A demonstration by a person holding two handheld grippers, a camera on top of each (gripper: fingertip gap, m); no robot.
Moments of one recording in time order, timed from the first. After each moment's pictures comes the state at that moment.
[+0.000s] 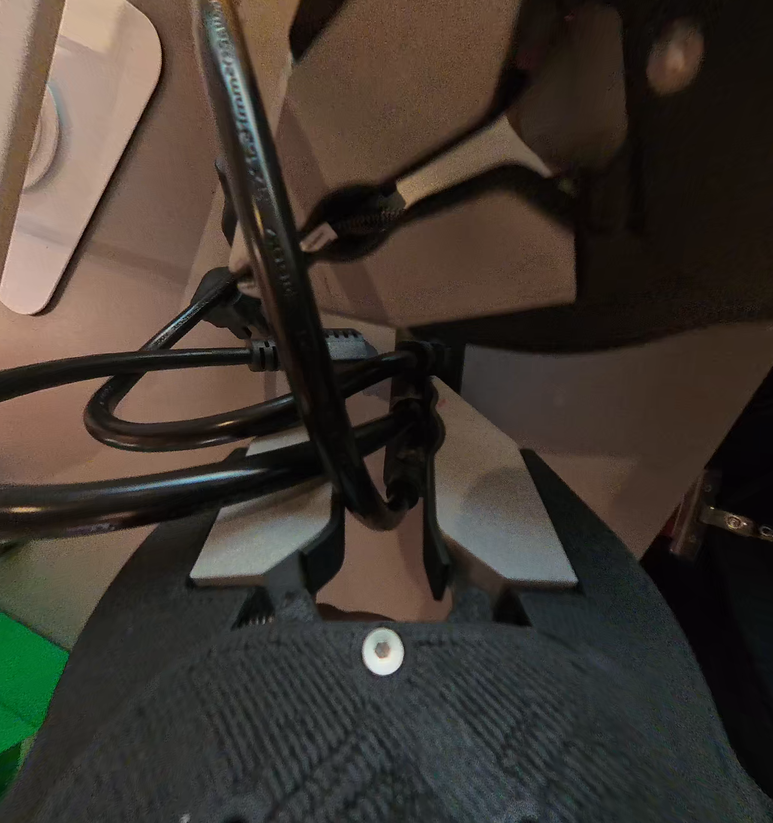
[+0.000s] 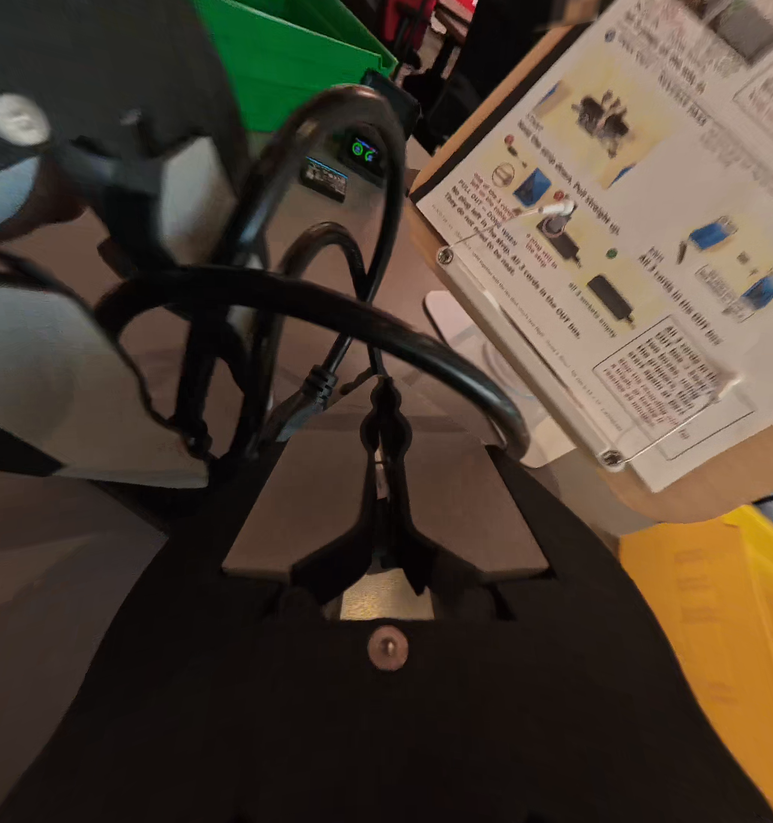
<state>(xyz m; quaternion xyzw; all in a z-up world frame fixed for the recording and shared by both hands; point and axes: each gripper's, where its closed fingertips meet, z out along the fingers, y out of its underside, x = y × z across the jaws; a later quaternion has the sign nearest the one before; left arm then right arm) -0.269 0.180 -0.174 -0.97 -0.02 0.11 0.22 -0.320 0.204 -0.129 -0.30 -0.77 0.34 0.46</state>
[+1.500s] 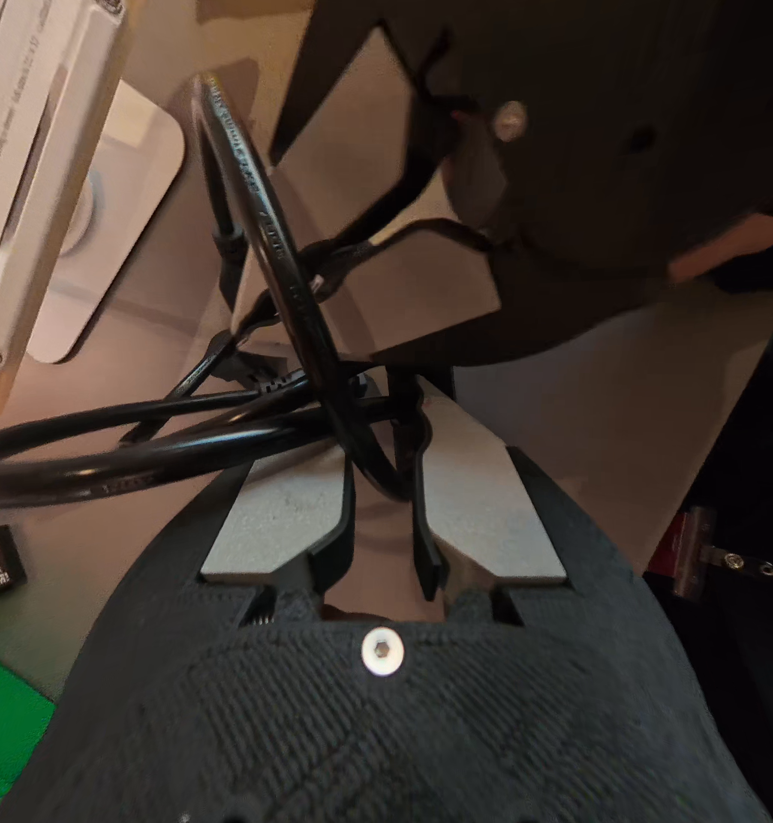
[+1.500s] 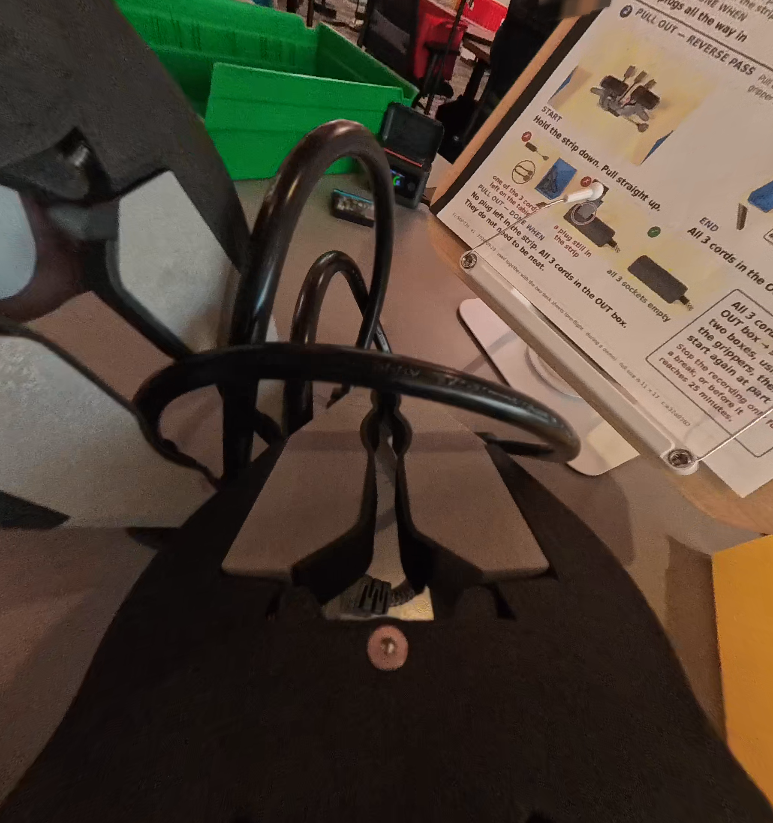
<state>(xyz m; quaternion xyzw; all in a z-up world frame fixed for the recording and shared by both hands) -0.261 0.199 -0.161 -0.95 -0.01 0.12 0.28 -0.319 0.201 -0.131 -0.33 -0.75 0.41 0.39</state>
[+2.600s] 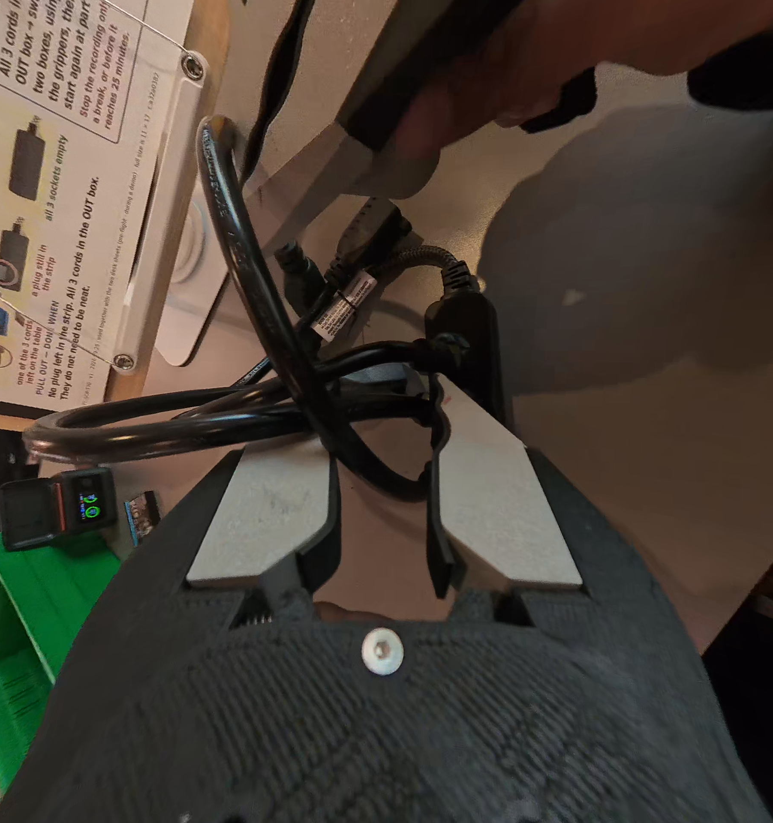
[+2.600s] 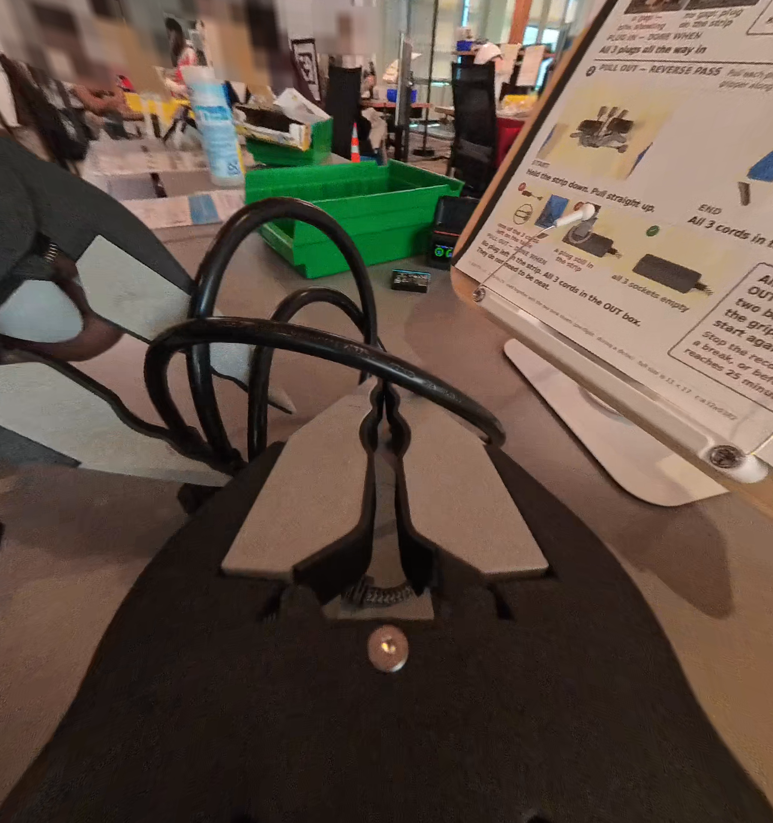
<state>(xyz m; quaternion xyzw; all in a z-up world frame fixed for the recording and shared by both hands) -0.264 0.195 -0.155 -0.93 0.03 0.26 0.26 -0.307 0.229 -0.108 -0.30 -0.71 0.58 0.27</state>
